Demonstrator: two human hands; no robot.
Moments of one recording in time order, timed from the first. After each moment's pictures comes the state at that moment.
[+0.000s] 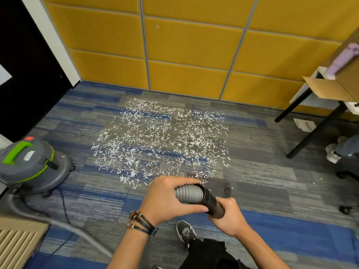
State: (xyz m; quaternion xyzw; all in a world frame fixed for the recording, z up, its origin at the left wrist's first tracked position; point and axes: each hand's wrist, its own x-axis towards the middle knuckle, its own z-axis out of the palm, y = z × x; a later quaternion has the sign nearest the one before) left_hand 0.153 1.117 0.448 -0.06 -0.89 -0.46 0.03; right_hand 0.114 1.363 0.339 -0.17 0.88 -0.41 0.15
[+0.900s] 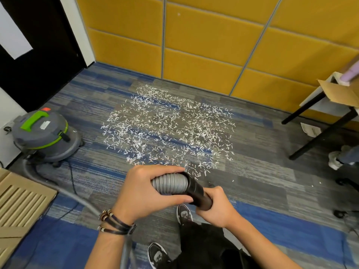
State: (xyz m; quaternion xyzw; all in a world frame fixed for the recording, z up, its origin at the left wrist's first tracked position) left_hand 0.268 1.059 0.465 -0.03 -0.86 -0.49 0.14; right_hand 0.188 1.299 0.373 -0.28 0.85 -0.40 0.19
